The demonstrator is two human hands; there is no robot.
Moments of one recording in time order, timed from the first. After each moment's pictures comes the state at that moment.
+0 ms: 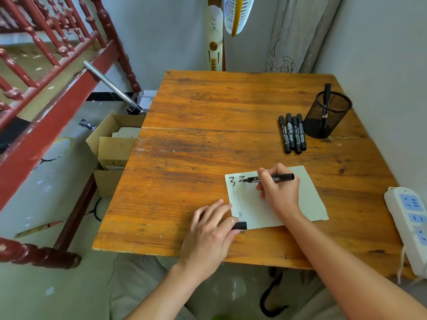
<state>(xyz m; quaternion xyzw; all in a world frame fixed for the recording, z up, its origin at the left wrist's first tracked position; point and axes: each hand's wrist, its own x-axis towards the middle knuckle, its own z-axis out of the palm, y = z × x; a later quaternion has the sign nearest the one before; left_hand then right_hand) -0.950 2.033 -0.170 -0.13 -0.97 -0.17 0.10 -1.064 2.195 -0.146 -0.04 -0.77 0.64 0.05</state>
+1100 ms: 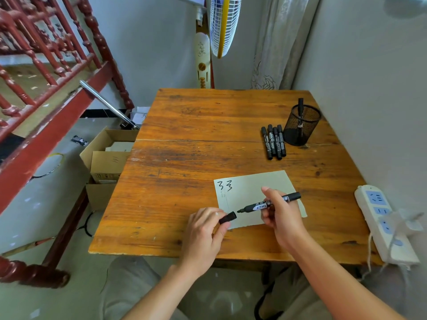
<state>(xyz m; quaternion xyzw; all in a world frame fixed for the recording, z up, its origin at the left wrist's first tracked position) -0.948 2.047 -0.165 -0.10 -0.92 -0.34 0.17 -1.002 2.226 -0.108 -0.15 -0.66 0.73 -0.09</state>
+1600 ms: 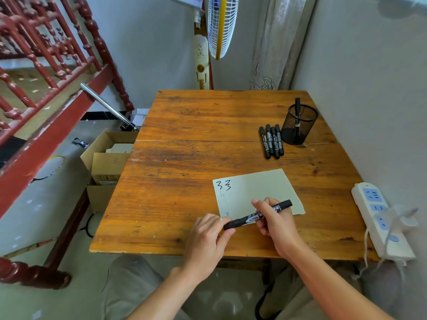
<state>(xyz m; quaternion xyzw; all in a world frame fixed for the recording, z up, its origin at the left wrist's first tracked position) -0.935 2.056 -0.158 -0.11 -0.93 -0.32 0.16 -0.986 2.228 -0.124 -0.09 -0.72 0.68 -0.10</state>
